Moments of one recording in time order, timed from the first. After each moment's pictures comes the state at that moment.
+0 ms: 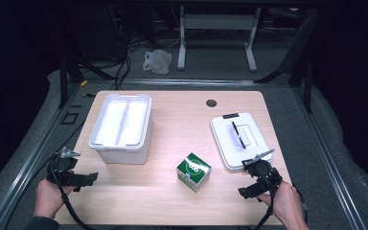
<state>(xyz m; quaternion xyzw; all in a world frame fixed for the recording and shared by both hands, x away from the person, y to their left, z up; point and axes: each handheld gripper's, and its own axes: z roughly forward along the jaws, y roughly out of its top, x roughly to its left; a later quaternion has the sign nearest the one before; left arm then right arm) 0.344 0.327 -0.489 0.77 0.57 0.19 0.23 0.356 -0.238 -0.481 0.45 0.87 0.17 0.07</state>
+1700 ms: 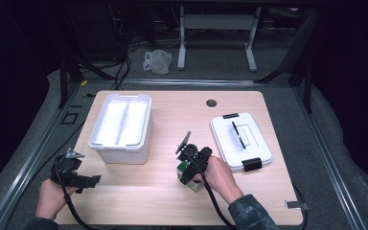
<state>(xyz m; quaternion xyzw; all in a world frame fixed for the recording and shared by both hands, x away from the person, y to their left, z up) 0.346 0.321 -0.494 0.78 0.56 0.17 0.21 0.422 -0.053 -0.496 0.31 0.94 0.09 0.05</state>
